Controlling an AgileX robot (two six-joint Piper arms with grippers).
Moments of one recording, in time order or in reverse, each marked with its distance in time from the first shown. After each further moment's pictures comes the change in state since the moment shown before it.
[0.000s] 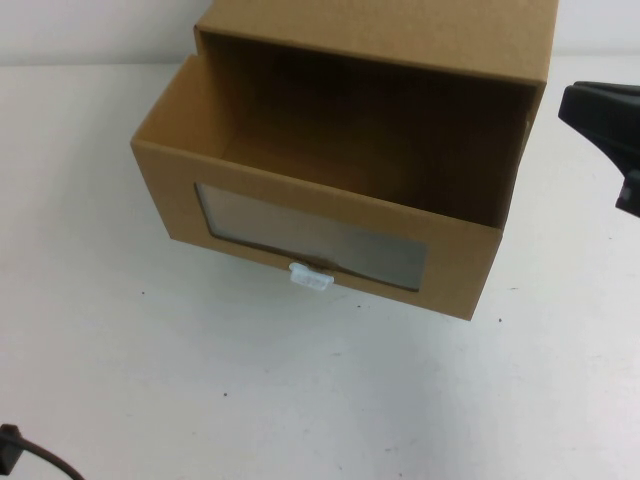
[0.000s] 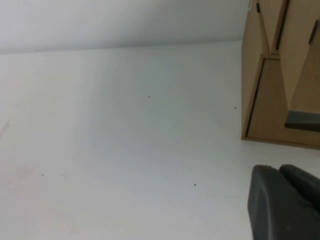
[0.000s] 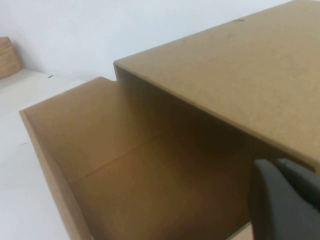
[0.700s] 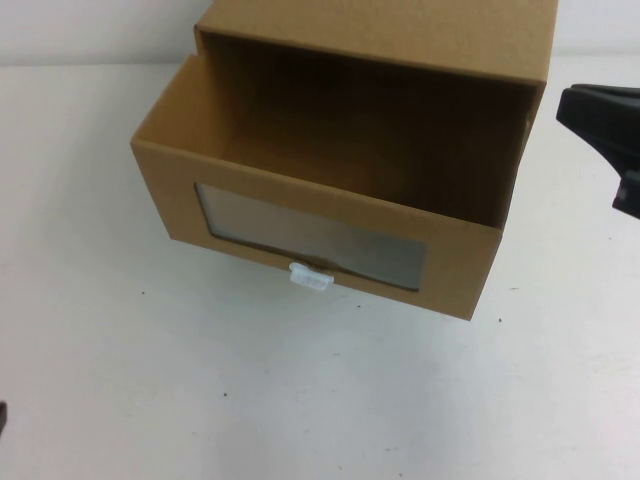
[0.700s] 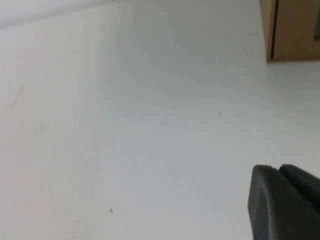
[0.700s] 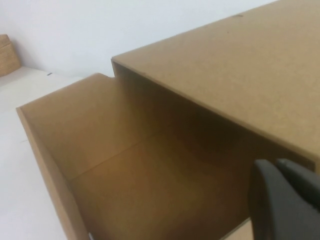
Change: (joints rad) right arm 0.000 0.010 0.000 0.000 -0.002 0.000; left arm -0.013 -0.091 0.181 0.185 -0.016 0.000
